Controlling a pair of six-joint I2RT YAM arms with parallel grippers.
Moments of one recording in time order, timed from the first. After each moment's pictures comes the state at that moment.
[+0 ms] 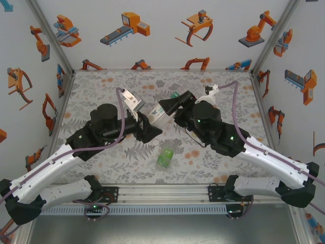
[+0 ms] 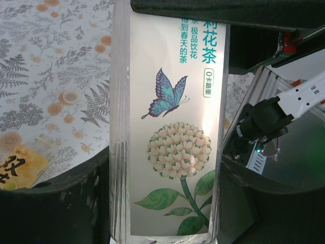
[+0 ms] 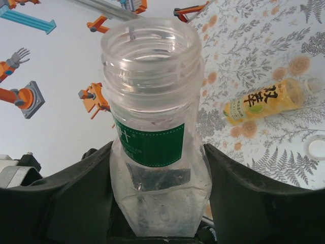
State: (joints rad) left arm -0.92 0.95 1.04 -0.30 0.19 -0.22; right arm 1.07 1.10 1.23 -0.36 0.50 1.20
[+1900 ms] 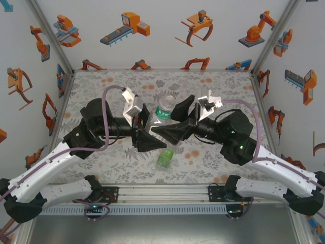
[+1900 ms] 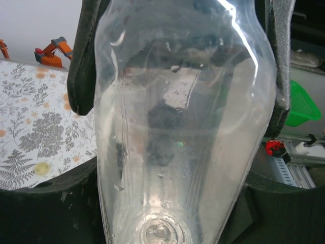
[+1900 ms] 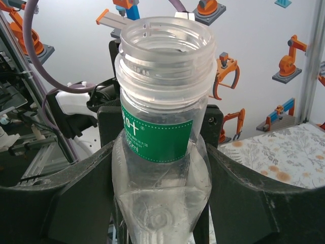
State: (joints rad) left arm -0.93 0.97 1.13 -0.14 0.72 -0.23; right arm 1.06 0.94 1.06 0.25 -0.30 0.30
